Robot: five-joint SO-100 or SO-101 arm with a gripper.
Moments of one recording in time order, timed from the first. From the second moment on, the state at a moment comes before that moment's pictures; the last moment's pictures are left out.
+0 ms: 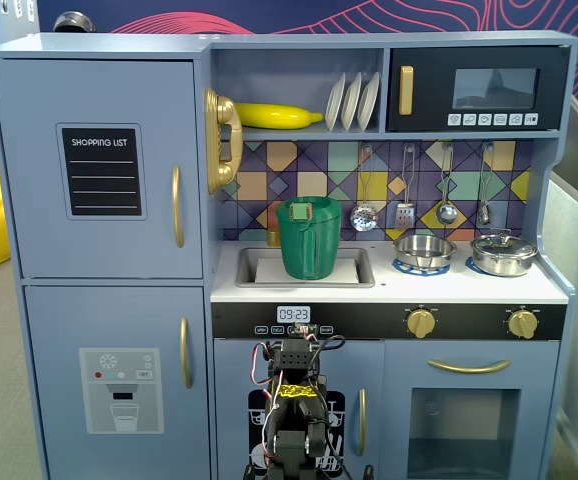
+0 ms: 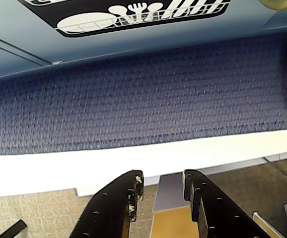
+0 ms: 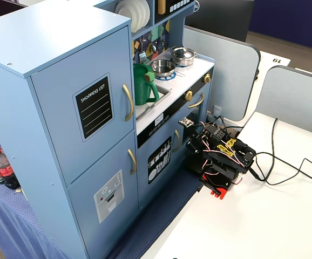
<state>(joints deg) 1.5 182.6 170.9 77.4 -87.8</state>
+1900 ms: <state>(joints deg) -35.5 141.3 116.6 12.0 -93.4</state>
